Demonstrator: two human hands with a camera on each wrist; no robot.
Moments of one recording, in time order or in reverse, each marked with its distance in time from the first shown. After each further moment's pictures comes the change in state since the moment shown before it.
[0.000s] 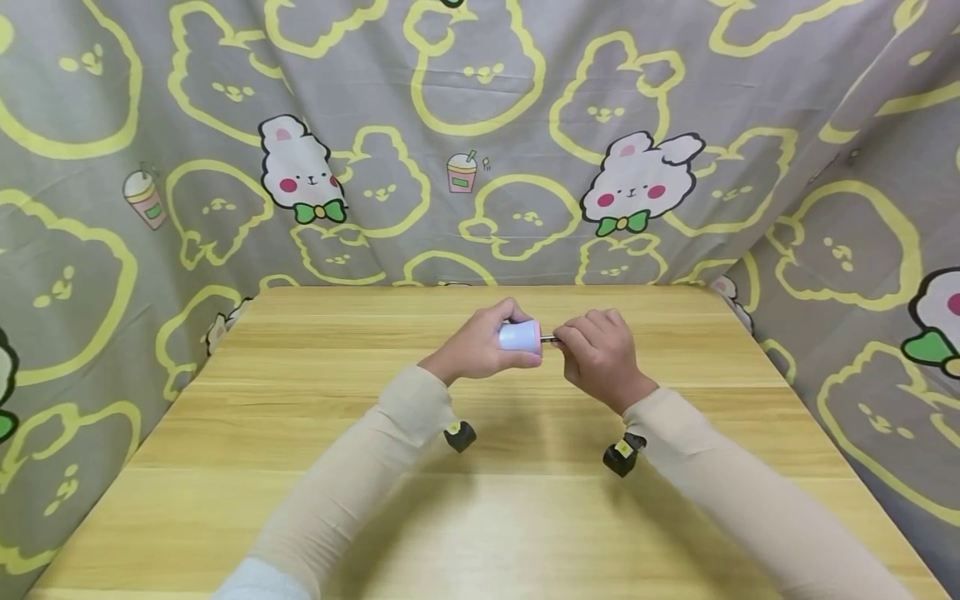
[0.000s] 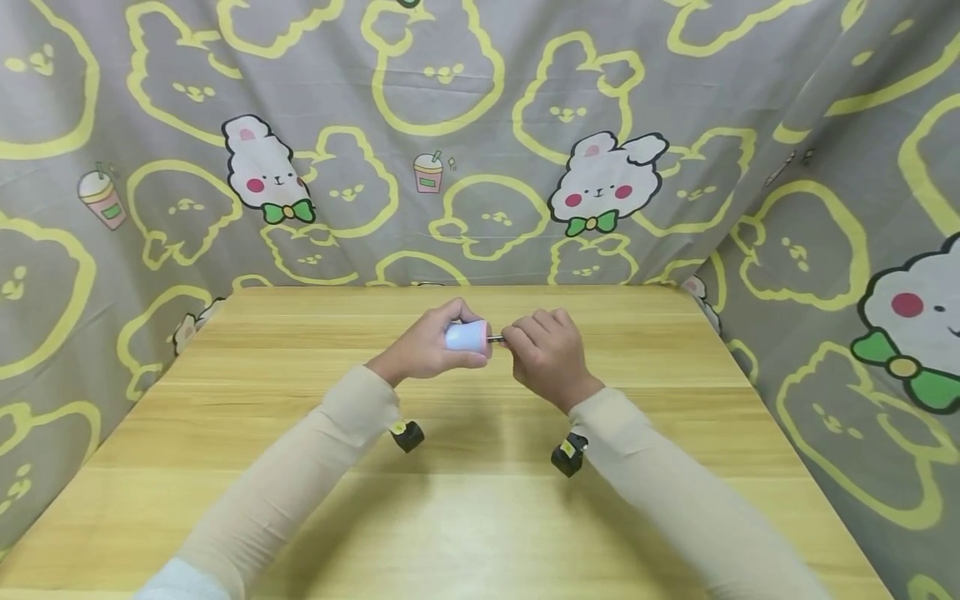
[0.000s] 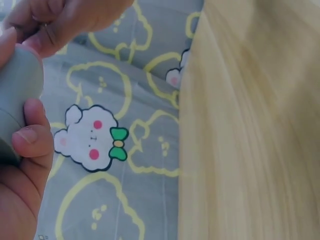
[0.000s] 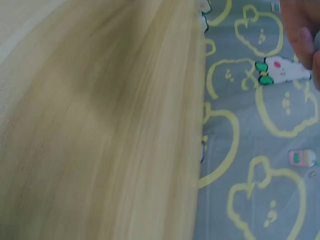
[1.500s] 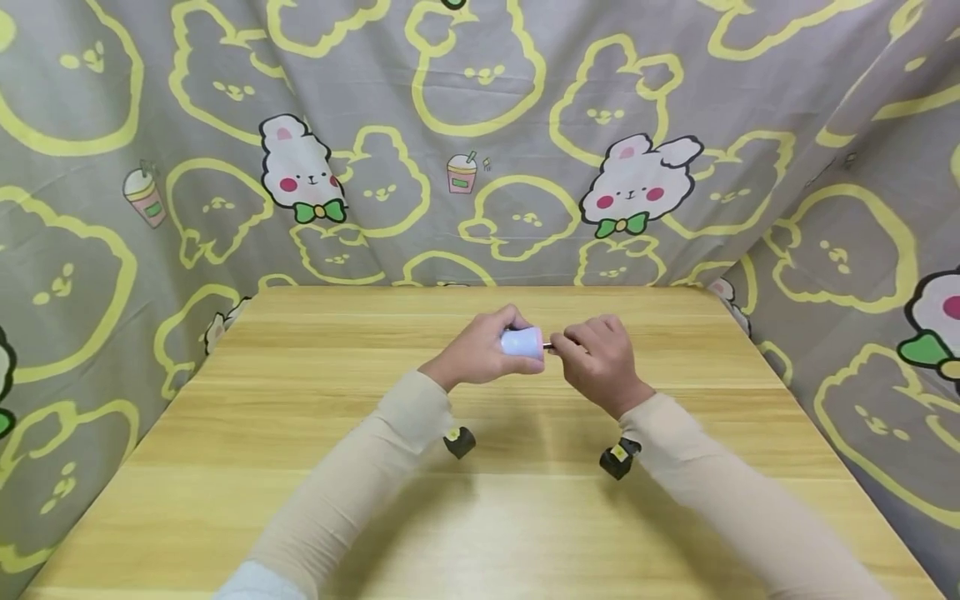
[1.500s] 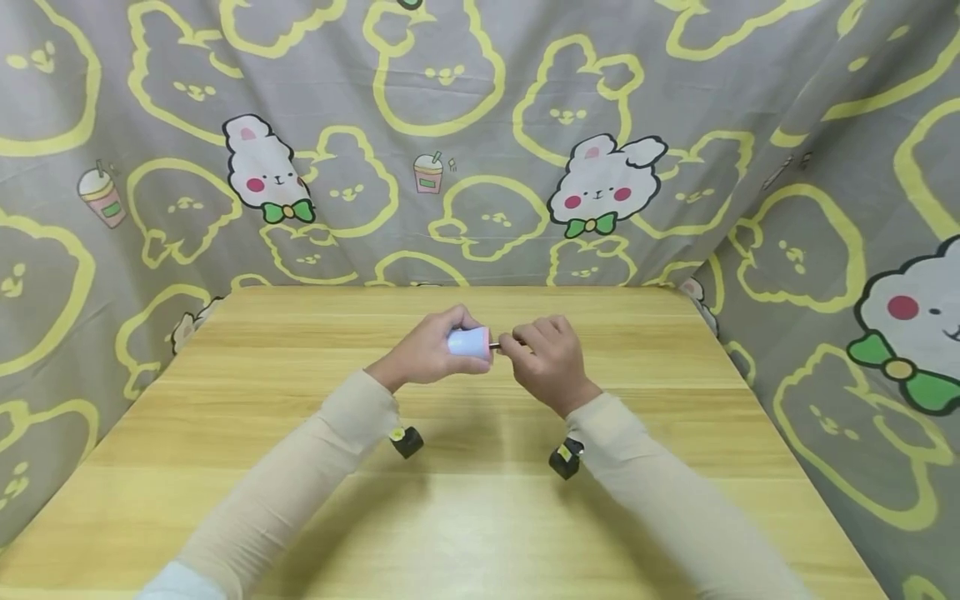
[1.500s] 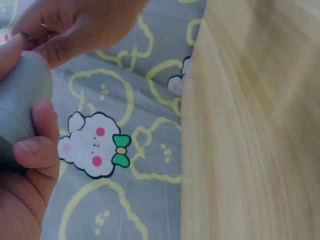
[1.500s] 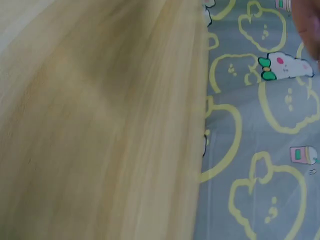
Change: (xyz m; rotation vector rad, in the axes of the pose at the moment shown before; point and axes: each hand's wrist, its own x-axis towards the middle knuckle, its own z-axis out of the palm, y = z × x) left_hand -0.007 0.004 0.004 0.063 -0.012 -0.062; right_hand -0.004 -0.005 0.003 -0.080 0.083 -0.066
